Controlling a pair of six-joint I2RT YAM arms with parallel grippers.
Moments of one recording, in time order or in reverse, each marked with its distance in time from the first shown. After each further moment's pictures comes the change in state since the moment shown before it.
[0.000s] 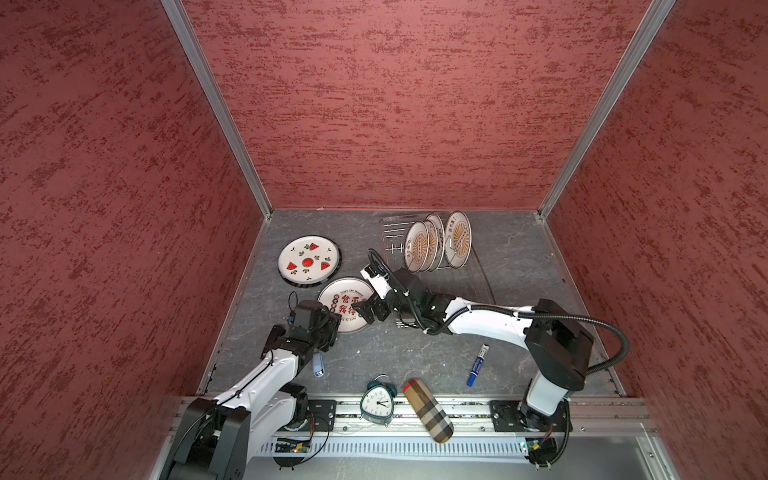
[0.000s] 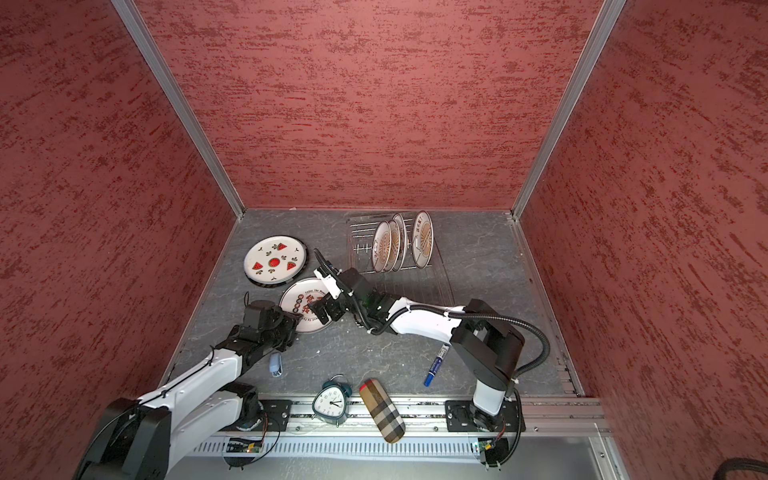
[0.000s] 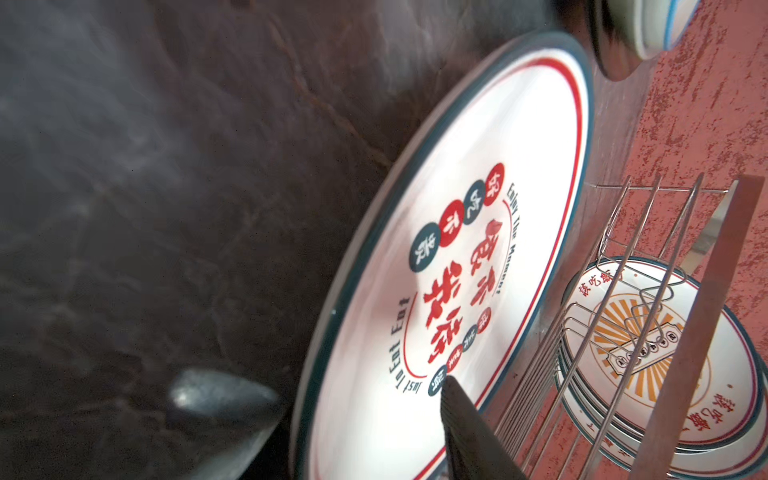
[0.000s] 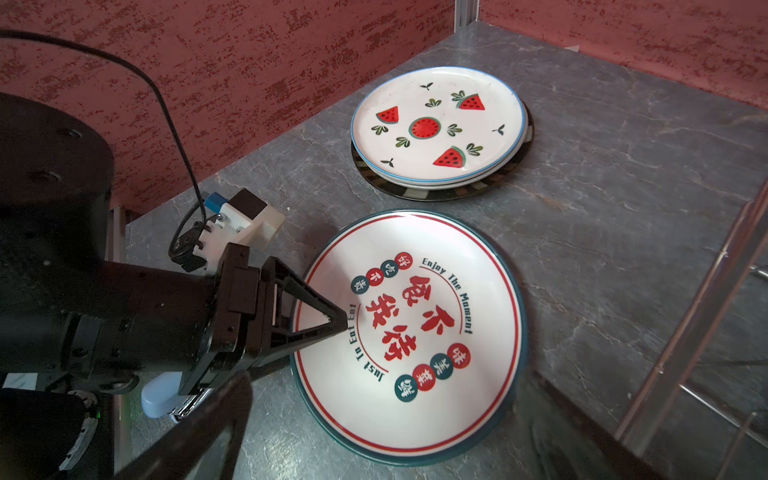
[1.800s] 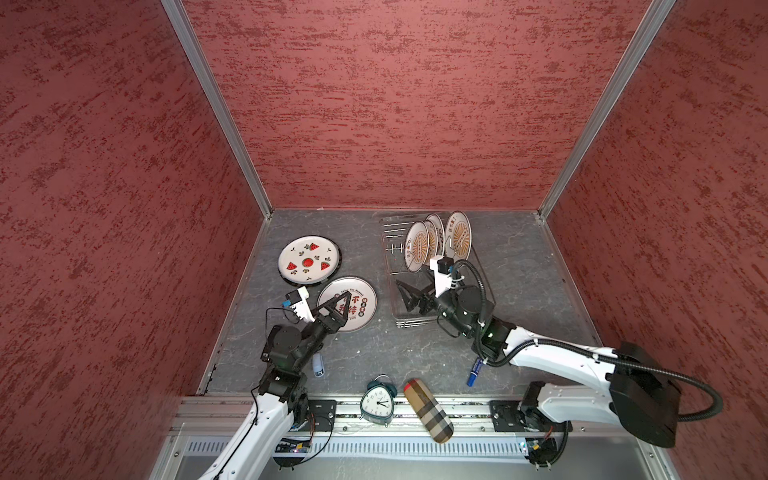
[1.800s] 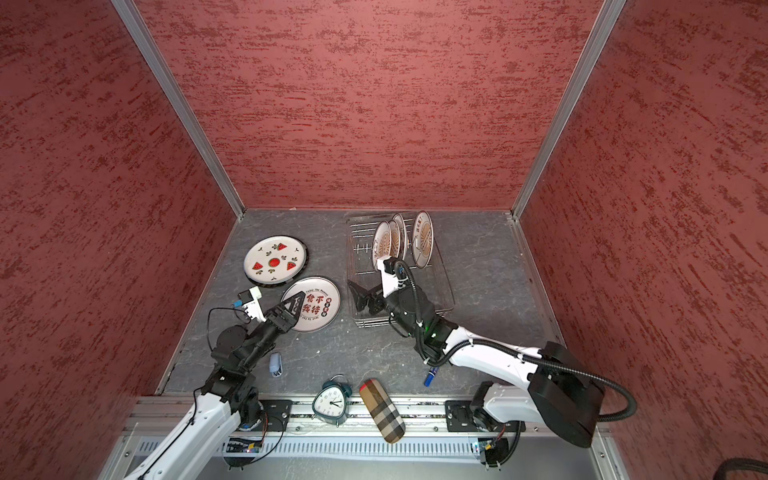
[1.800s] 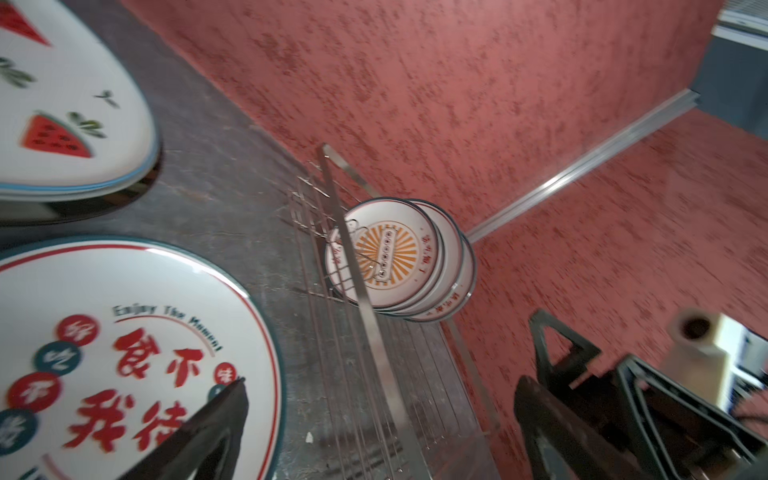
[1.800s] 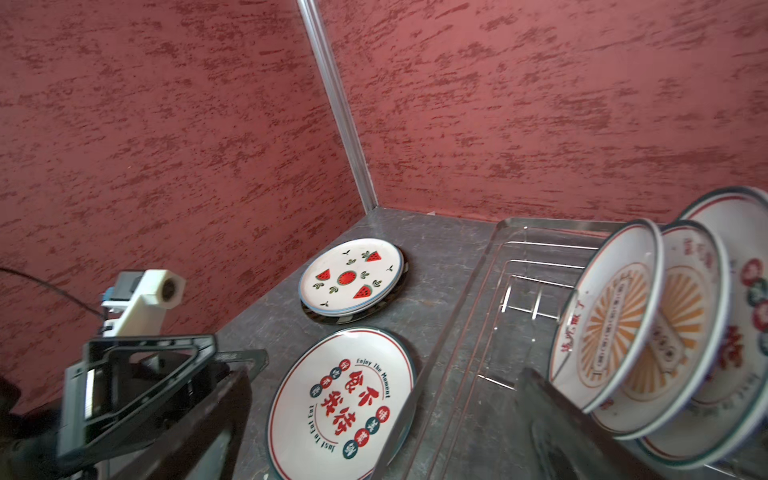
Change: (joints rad) left arm -0.056 -0.554 -0.229 0.548 0.164 0.515; right arm -0.097 -0.525 -0.494 0.399 0.267 0.131
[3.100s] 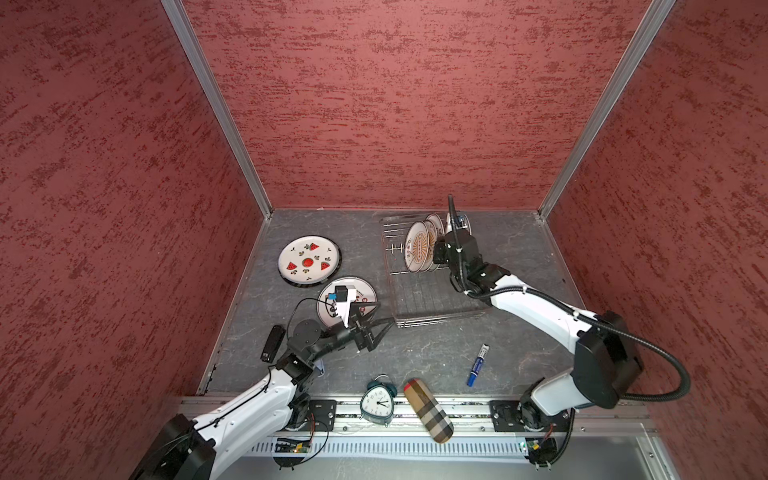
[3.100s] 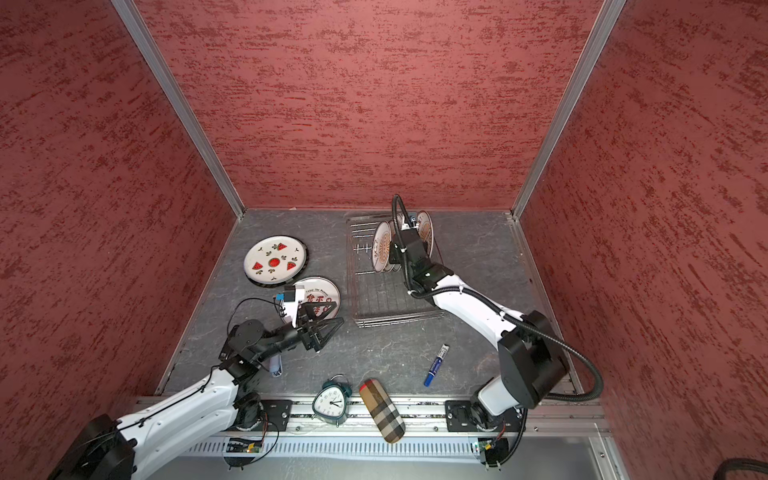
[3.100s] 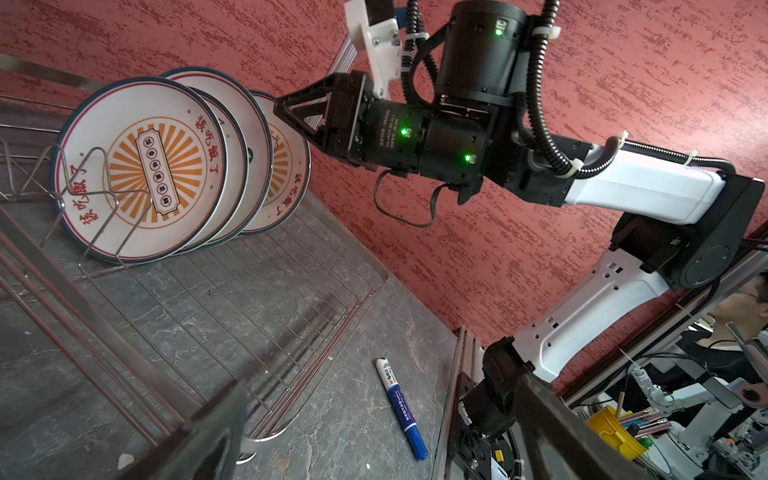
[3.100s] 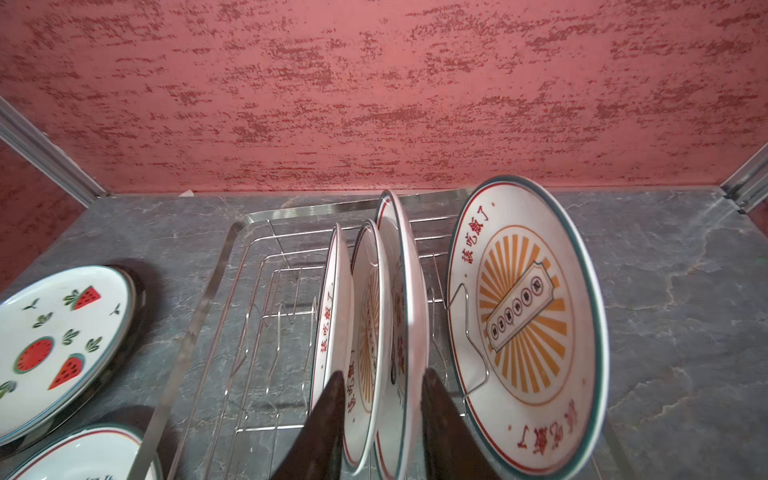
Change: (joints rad) left arm -0.331 0.335 0.101 0.278 0.190 0.249; right arm -0.279 0.342 0.541 -0.633 0.261 0.023
